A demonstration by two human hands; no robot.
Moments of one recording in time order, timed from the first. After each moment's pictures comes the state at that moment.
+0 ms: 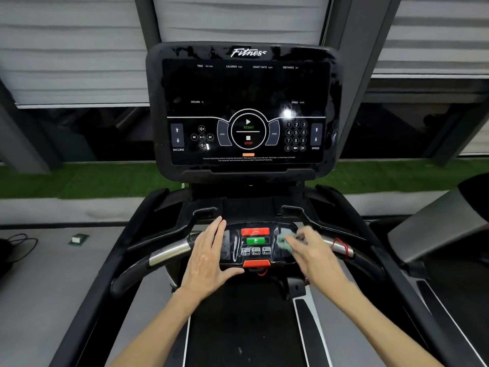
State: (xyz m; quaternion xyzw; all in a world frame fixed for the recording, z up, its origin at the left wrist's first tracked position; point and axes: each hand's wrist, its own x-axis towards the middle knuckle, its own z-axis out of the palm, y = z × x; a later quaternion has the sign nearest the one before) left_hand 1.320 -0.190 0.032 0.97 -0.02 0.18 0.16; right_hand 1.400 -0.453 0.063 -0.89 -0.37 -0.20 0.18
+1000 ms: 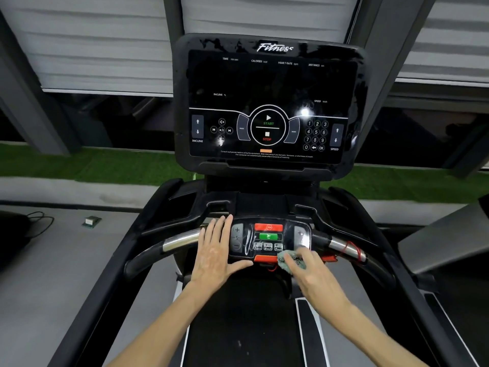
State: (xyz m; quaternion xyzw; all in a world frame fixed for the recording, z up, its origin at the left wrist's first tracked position) left_hand 1.313 -0.191 0.022 0.97 0.06 0.18 0.13; right_hand 1.362 -0.449 0.037 -0.88 -0.43 -0.15 0.11
